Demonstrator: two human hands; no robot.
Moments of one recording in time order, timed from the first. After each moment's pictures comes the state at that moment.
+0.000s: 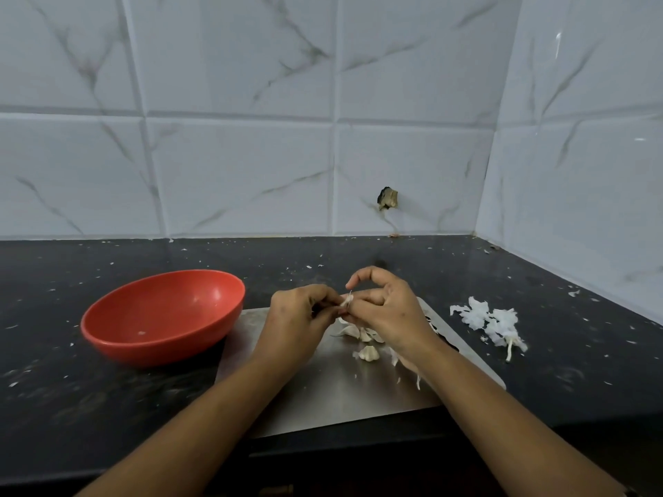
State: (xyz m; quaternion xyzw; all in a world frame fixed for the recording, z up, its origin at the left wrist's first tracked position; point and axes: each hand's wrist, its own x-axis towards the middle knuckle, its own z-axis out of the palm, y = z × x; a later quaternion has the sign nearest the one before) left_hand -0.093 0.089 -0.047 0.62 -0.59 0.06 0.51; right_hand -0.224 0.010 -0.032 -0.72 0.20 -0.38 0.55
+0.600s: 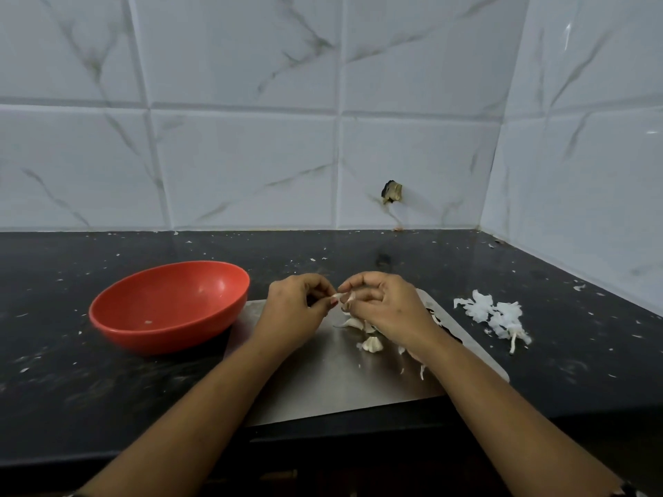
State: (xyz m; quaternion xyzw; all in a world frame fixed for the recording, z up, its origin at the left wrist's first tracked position) left_hand -0.084 0.088 -0.041 0.70 -0.55 0.01 0.45; right_hand -0.224 0.001 -0.037 -0.80 0.23 -0.34 0.43
